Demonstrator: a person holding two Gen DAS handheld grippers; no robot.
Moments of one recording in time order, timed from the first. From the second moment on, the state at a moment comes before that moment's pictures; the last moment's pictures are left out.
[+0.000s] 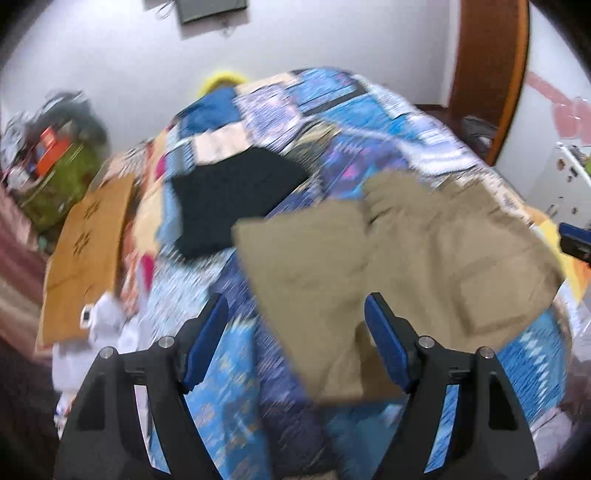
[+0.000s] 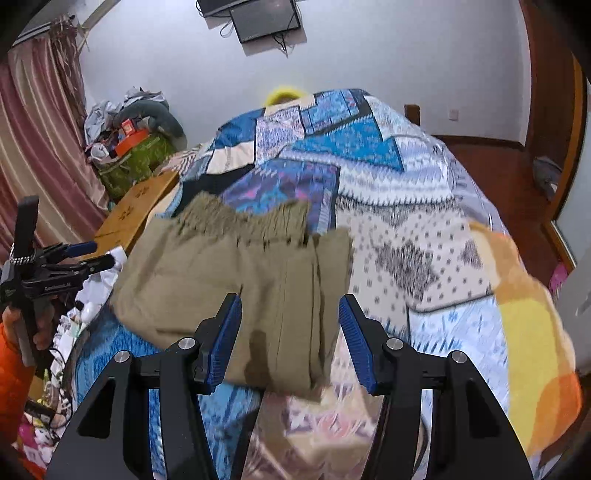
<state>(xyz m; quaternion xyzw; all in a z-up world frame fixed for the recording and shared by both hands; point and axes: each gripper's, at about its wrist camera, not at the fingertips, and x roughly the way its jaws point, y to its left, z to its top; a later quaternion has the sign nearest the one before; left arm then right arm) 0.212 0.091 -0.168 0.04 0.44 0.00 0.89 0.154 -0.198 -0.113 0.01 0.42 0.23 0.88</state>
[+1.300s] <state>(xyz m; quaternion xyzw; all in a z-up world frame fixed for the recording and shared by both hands) 0.278 0.067 -0.163 0.01 0.44 -0.02 0.90 0.213 -0.150 -0.124 -0.09 0.43 0.25 0.86</state>
